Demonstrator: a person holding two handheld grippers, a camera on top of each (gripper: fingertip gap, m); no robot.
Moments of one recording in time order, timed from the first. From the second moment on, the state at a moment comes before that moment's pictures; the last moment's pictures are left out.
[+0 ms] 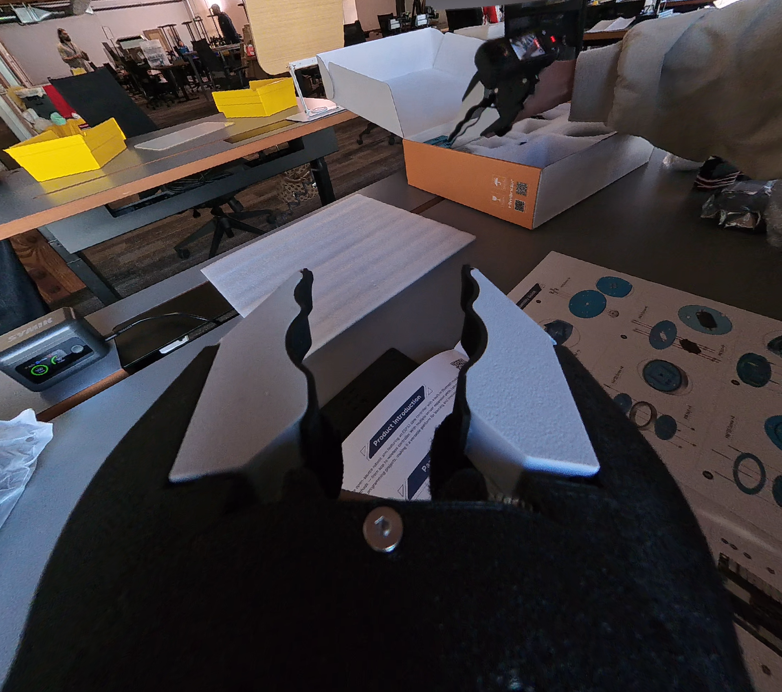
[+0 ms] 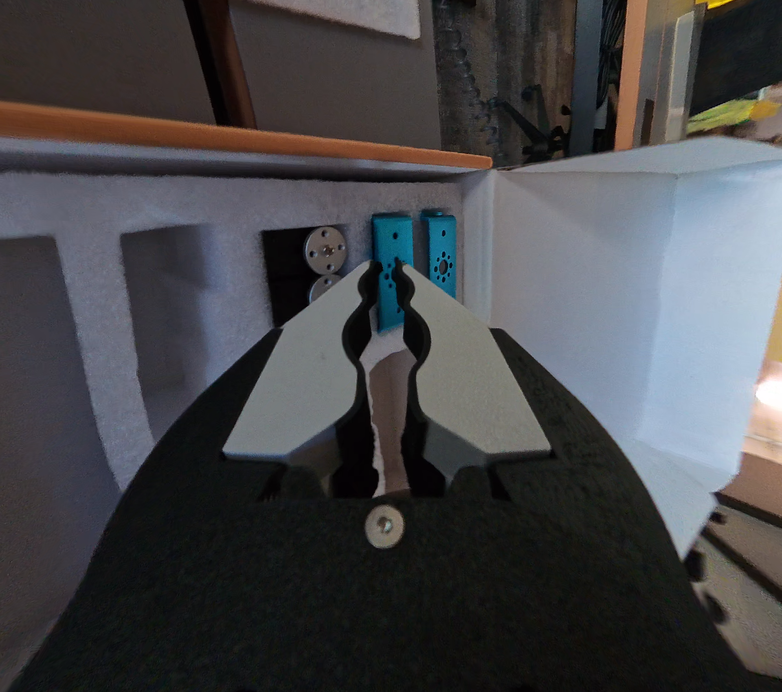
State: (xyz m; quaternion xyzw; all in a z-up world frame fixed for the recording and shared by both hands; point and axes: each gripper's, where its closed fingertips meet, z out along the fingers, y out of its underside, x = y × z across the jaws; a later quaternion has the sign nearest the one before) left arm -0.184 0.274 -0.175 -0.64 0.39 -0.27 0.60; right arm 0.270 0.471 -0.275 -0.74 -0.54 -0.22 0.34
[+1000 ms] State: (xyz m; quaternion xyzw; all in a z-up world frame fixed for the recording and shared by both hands) left arm -0.179 0.271 -0.178 -0.64 0.40 -0.26 0.60; right arm 0.277 0.488 -0.189 -0.64 -0.49 -0.34 0.48
